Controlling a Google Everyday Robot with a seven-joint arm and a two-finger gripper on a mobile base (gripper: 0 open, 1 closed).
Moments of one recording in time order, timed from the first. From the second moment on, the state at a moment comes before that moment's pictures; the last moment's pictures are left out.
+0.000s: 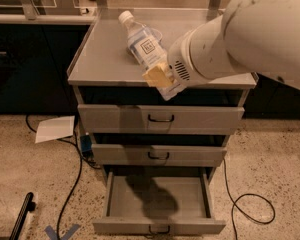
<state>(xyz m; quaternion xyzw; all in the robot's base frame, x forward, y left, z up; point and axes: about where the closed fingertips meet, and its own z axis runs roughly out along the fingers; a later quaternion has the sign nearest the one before) 0.529 -0.029 0.963 -0.38 0.81 0.07 0.44</state>
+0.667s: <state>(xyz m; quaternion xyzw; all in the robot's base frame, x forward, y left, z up) 0.551 -0.068 0.962 -0.32 0.80 0.09 0.49</state>
